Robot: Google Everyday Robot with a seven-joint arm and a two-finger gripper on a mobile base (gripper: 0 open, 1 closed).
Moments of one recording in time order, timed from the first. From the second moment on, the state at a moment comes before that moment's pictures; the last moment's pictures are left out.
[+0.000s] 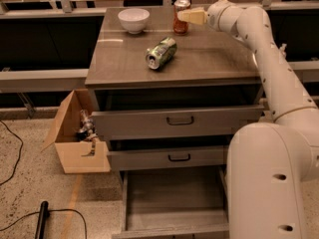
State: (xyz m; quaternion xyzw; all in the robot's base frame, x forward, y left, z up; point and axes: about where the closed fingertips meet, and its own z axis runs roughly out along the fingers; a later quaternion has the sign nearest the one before) arm 0.949 -0.164 0.948 -0.21 0.69 0.14 0.68
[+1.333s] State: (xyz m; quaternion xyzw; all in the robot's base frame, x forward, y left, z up) arm 0.973 -0.092 0.899 -0.23 0.71 0.20 0.64
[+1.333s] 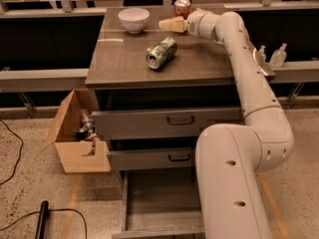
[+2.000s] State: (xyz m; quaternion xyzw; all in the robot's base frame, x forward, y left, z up) arm 0.989 -0.106 0.889 -0.21 0.72 0.17 0.64
